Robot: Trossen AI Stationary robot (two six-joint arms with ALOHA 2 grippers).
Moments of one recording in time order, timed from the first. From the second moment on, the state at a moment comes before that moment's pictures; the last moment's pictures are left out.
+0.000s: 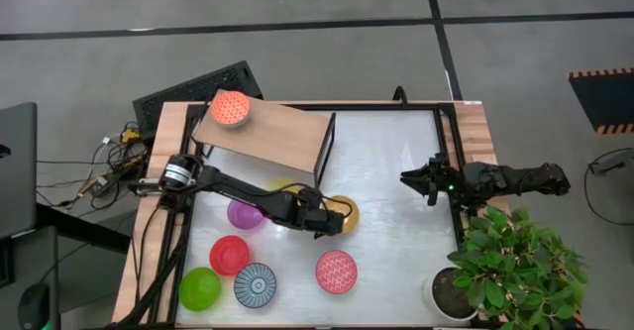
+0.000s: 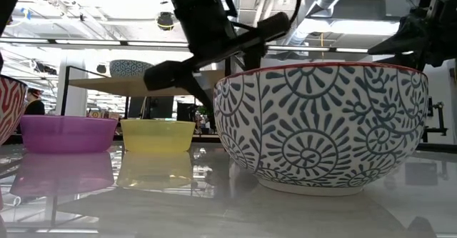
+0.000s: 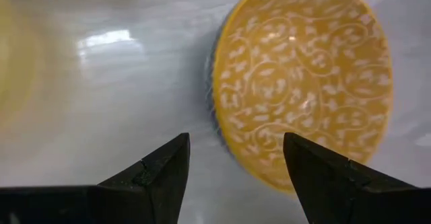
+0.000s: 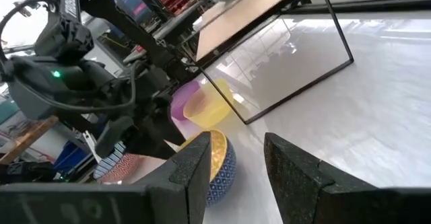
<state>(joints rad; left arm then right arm) -0.22 2.00 1.48 -0.59 -0.30 -1.54 0.13 0.01 0.14 -0.29 0.34 0.71</state>
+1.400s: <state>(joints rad) -0.17 2.05 1.48 -0.51 -0.17 -1.48 0.13 0.01 0.14 -0.31 0.34 0.71</state>
